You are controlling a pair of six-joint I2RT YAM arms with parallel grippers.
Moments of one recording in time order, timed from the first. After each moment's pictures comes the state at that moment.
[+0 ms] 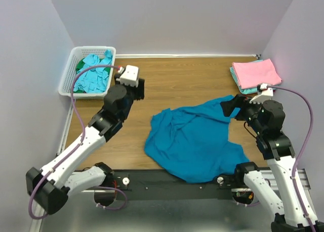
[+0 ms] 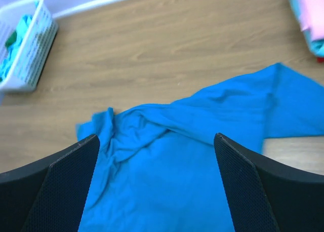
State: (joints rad) left arm -0.63 1.04 0.98 0.02 -0.40 0.05; right arm 0.16 0.62 0.81 -0.47 -0.09 0.35
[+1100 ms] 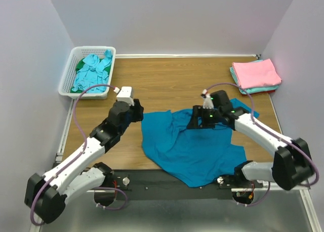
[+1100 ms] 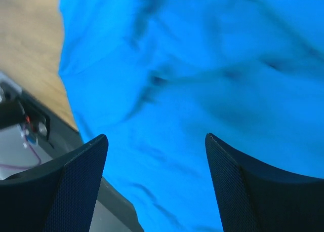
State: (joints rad) left arm -0.61 0.92 0.63 -0.12 -0.27 -0.38; right arm 0.42 1.26 0.78 -0.44 -0.40 0.41
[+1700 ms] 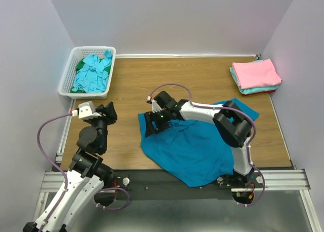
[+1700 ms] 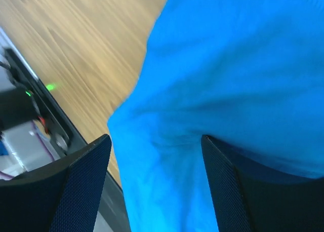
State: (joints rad) left arm -0.46 0.34 0.44 0.00 -0.54 -0.32; right arm 0.86 2.01 1.33 -0.30 -0.48 0.45
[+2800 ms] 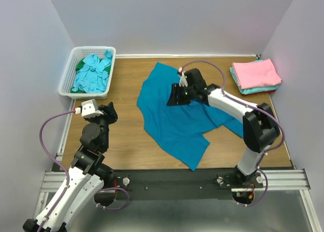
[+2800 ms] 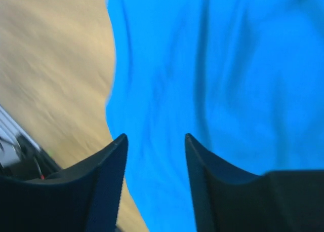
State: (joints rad) left arm -0.46 0.40 0.44 0.00 -0.58 -0.30; right arm 0.57 1.80 1.34 -0.30 -0.33 0.43
